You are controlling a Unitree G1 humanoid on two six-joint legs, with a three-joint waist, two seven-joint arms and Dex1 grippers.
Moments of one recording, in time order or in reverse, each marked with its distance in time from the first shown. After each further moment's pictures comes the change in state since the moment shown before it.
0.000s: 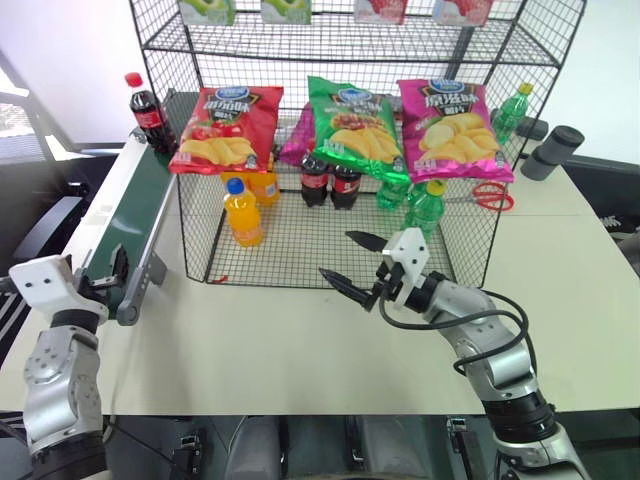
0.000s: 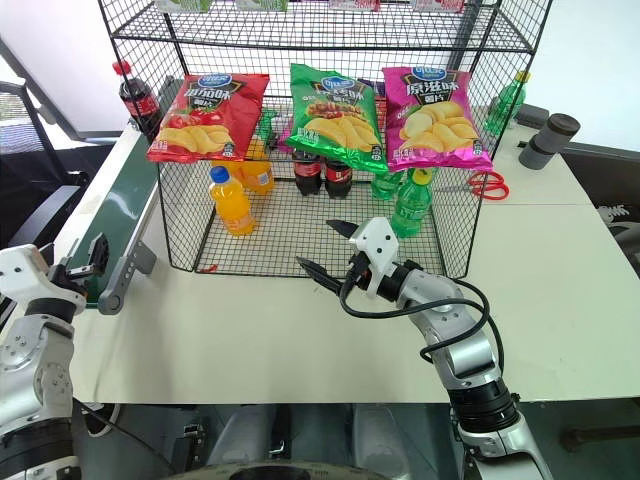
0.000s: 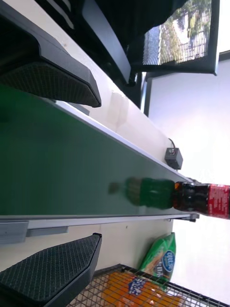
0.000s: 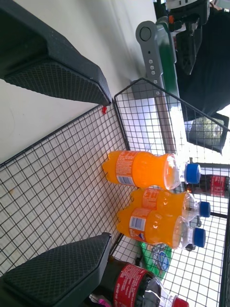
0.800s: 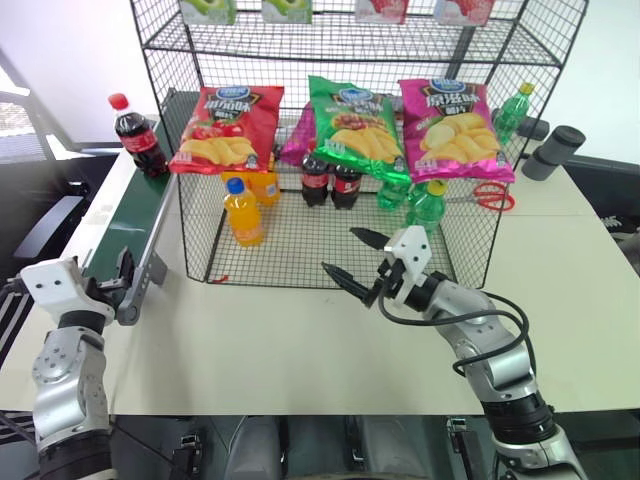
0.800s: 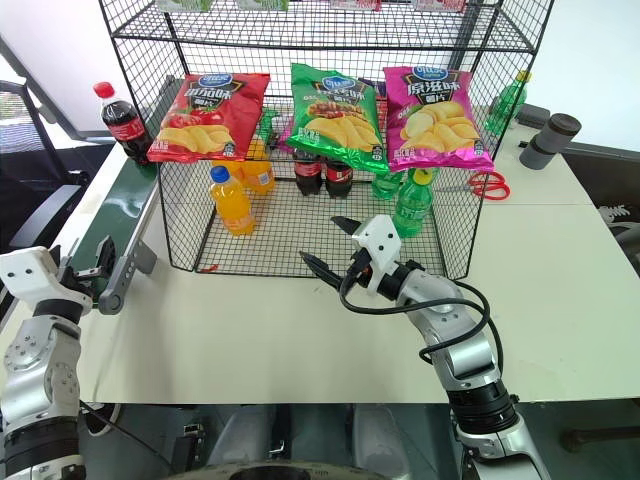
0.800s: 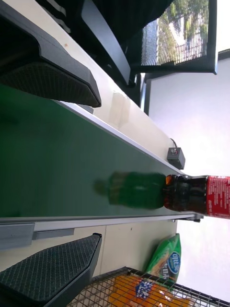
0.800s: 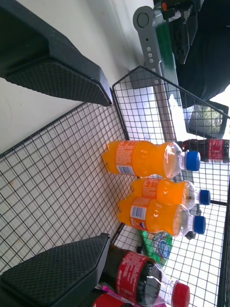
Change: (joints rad) left arm -0.007 -0.009 -0.015 0.036 0.037 -0.048 -0.001; right arm 0.006 0.005 -0.007 -0.006 0.010 0.024 -0.027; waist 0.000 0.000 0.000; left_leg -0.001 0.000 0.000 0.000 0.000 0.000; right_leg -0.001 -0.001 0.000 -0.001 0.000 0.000
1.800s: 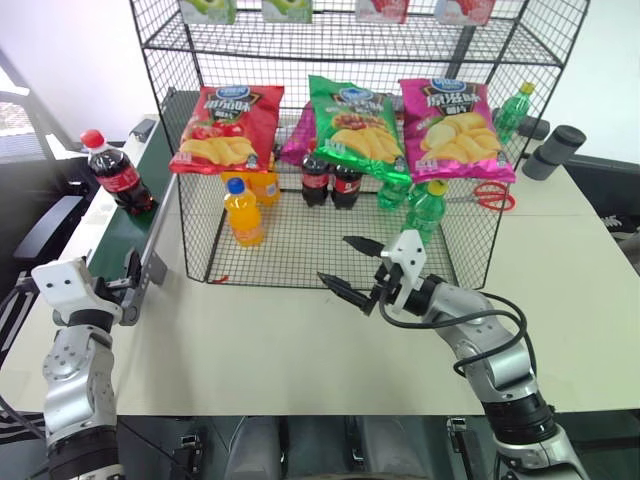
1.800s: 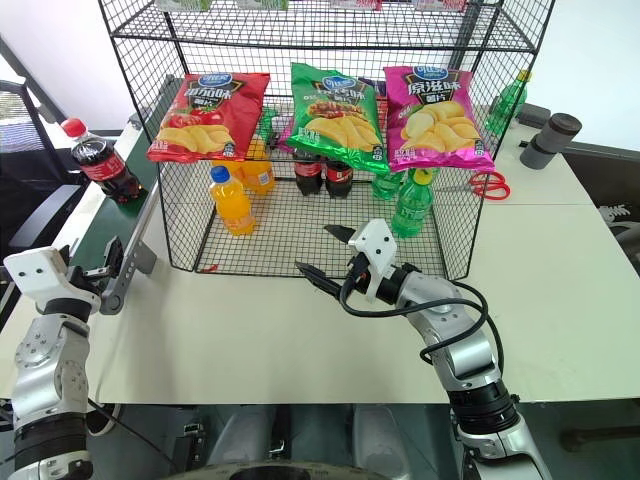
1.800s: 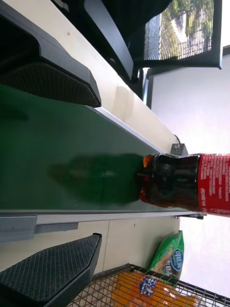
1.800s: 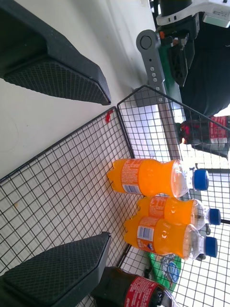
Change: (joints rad) left arm -0.020 -0.014 -0.021 0.040 0.013 -0.027 0.001; right arm 0.000 -0.002 0.007 0.000 0.019 0.023 0.044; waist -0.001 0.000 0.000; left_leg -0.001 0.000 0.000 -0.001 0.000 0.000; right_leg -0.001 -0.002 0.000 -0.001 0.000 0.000
